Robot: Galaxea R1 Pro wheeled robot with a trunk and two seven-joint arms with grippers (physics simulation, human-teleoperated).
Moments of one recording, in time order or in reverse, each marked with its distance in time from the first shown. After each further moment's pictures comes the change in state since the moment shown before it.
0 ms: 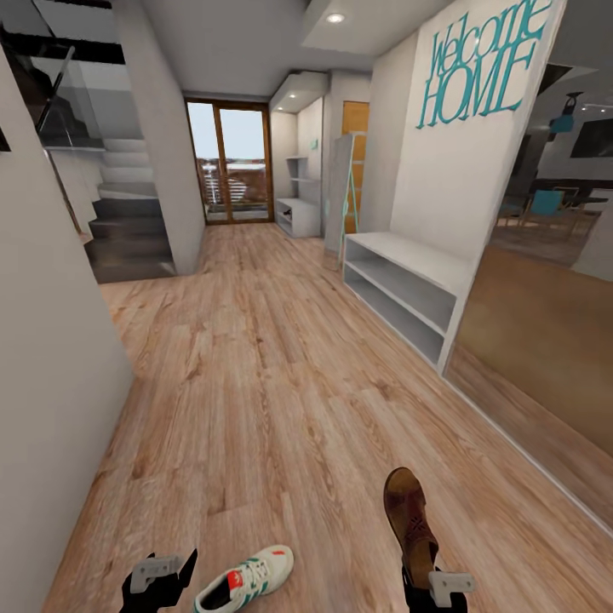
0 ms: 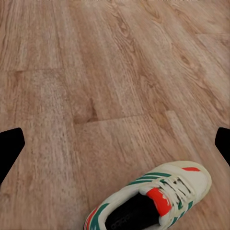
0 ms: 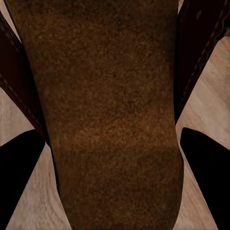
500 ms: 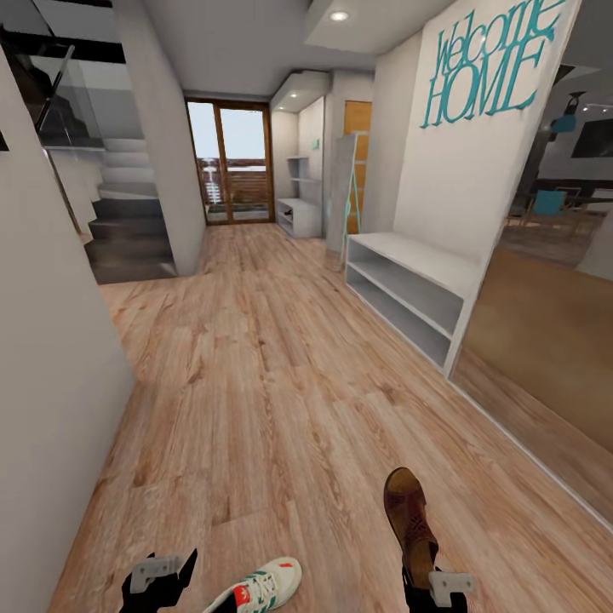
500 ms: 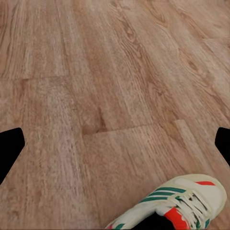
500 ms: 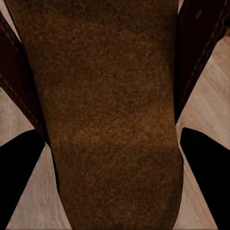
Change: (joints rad) left arm 0.000 0.000 0.000 0.000 0.000 0.000 0.000; right arm 0.000 -0.001 0.000 0.000 0.000 0.000 0.000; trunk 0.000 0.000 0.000
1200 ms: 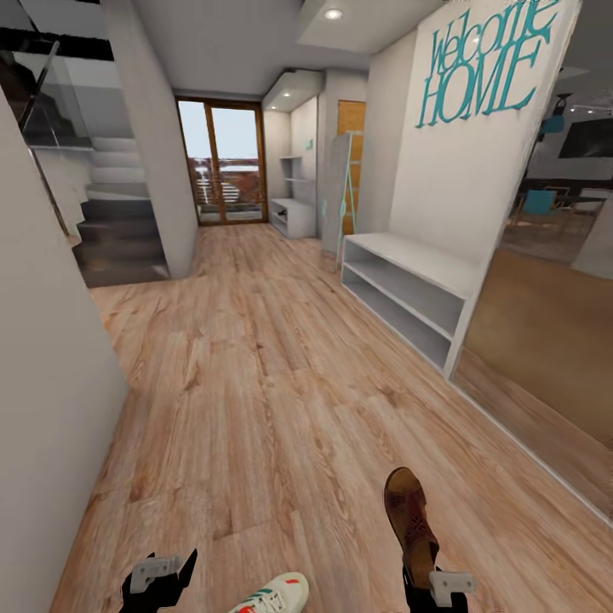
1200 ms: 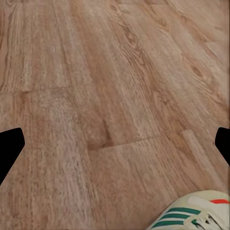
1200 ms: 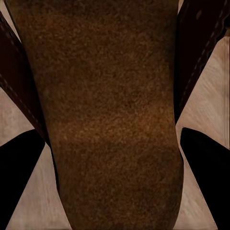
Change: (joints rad) left arm 0.000 0.000 0.000 0.001 0.000 0.000 0.000; right arm 0.000 -0.001 -0.001 -0.001 0.000 0.000 0.000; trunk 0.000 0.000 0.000
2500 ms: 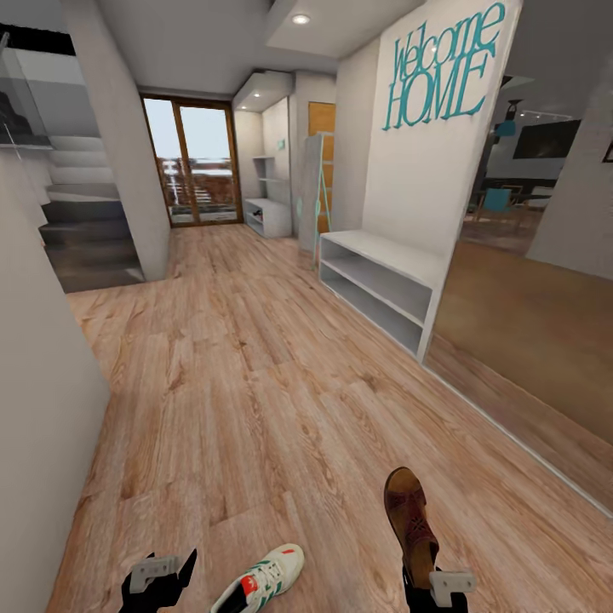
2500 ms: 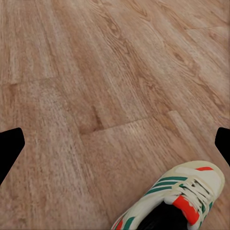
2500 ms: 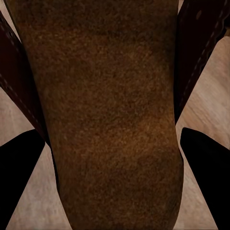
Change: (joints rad) left arm 0.000 0.000 0.002 0.000 0.000 0.000 0.000; right arm 0.000 0.001 0.000 0.000 0.000 0.000 0.000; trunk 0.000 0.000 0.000
